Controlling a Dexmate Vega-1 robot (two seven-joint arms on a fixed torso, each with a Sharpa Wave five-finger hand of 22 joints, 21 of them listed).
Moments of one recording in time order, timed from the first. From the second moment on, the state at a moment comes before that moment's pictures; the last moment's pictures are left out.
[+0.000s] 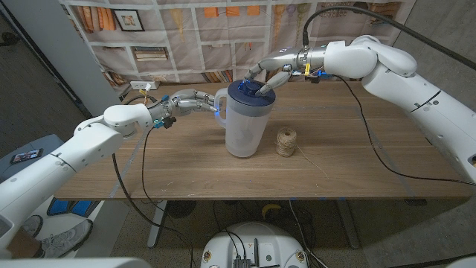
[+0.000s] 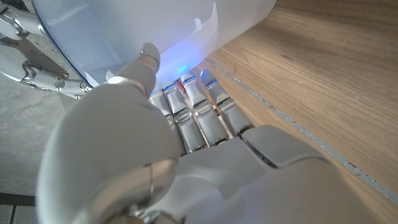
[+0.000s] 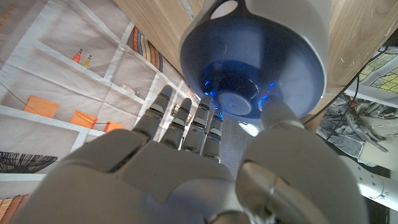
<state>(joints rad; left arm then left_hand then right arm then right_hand) 0.84 0.98 0.34 -1.78 -0.67 0.04 -0.35 1.12 0.06 0.45 -0.18 0.17 1.00 -0.09 0.22 0.20 1.02 -0.15 0.20 0.19 0.96 -0.14 0.18 0.17 0.62 -0.06 0.21 0.17 -0.36 -0.85 -0.59 -1.94 -0.41 0.30 0.62 0.72 -0.04 0.50 -0.18 0.24 0.36 -0.11 0.26 0.20 0.51 -0.09 0.26 0.22 0.24 -0.04 0.30 0.24 0.34 0.11 0.19 0.17</state>
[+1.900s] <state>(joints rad) 0.81 0.98 0.36 -1.78 -0.66 0.07 -0.36 1.12 0.06 0.44 -0.18 0.17 1.00 -0.09 0.22 0.21 1.02 -0.15 0.19 0.20 0.96 -0.14 0.18 0.17 0.62 -0.06 0.21 0.17 -0.33 -0.83 -0.61 -1.88 -0.43 0.34 0.61 0.79 -0.04 0.45 -0.17 0.19 0.68 -0.19 0.40 0.21 0.83 -0.22 0.27 0.22 0.42 -0.05 0.42 0.26 0.40 0.07 0.19 0.17</state>
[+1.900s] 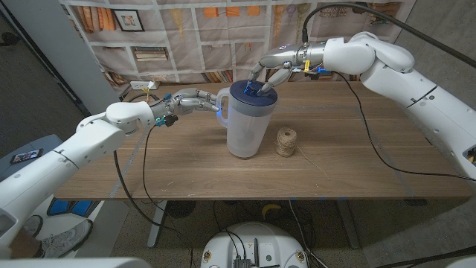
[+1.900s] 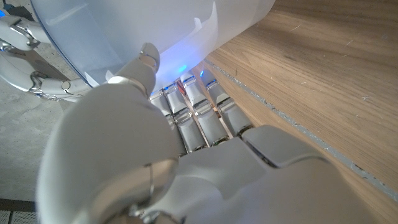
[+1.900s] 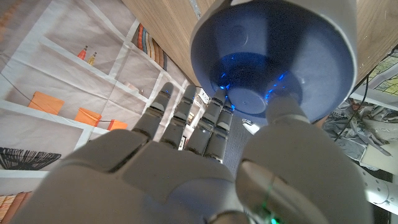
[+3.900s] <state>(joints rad) 0.78 0.96 0.37 -1.76 -0.66 0.09 -0.38 1.12 0.06 0.44 -0.17 0.17 1.00 -0.09 0.23 0.21 1.02 -0.16 0.20 0.20 0.97 -0.14 0.18 0.17 0.62 -0.06 0.21 0.17 -0.31 -0.83 -0.59 -1.83 -0.38 0.35 0.59 0.81 -0.01 0.40 -0.16 0.18 0.75 -0.15 0.46 0.20 1.00 -0.22 0.26 0.21 0.49 -0.04 0.50 0.28 0.43 0.05 0.19 0.17</state>
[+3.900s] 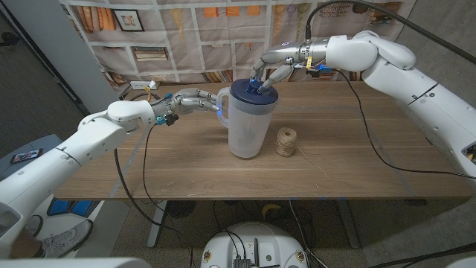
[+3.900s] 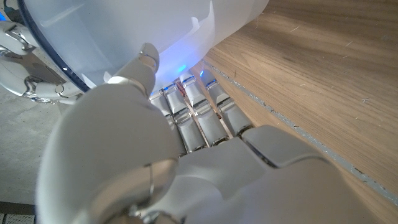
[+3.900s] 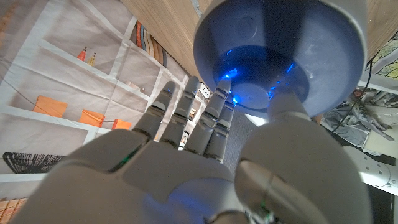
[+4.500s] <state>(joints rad) 0.78 0.96 0.38 -1.77 -0.65 0.10 -0.36 1.12 0.06 0.44 -0.17 0.17 1.00 -0.09 0.23 0.21 1.02 -0.15 0.20 0.20 0.97 -0.14 0.18 0.17 0.62 -0.06 0.21 0.17 -0.31 -0.83 -0.59 -1.82 -0.36 0.36 0.58 0.83 0.01 0.38 -0.16 0.18 0.75 -0.15 0.46 0.20 1.00 -0.22 0.26 0.21 0.50 -0.05 0.50 0.28 0.43 0.06 0.19 0.17</state>
